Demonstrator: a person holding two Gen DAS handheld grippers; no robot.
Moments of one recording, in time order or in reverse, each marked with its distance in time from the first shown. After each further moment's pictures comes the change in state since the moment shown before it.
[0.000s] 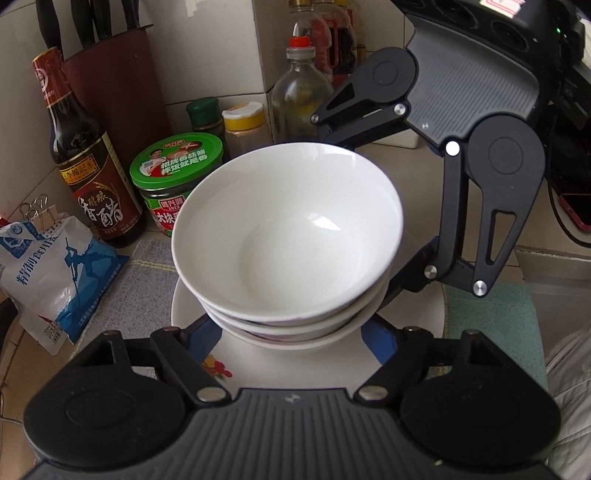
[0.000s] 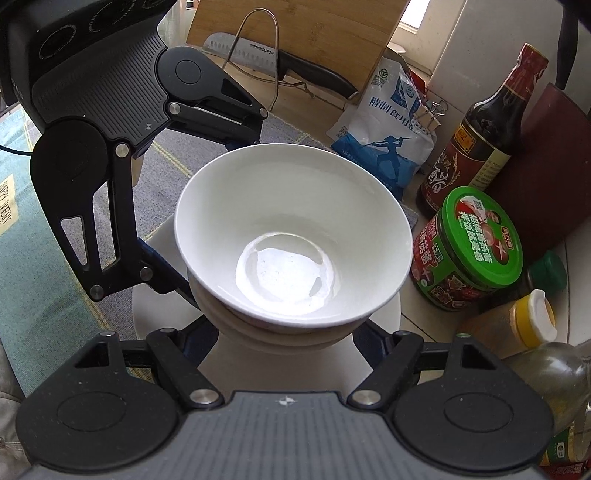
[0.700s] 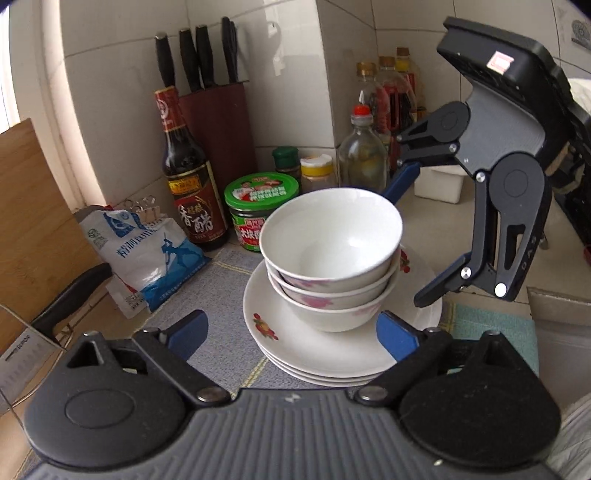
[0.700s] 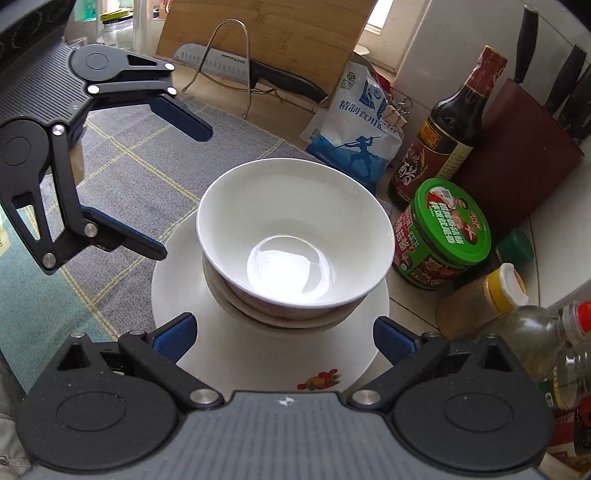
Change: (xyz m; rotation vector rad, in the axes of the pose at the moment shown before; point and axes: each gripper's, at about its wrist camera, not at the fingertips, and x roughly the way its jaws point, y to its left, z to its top) left arm -0.091 -0.007 -0.042 -0.154 -0.208 0.247; right arm -0.034 0.033 0.005 0.149 0.005 -0.142
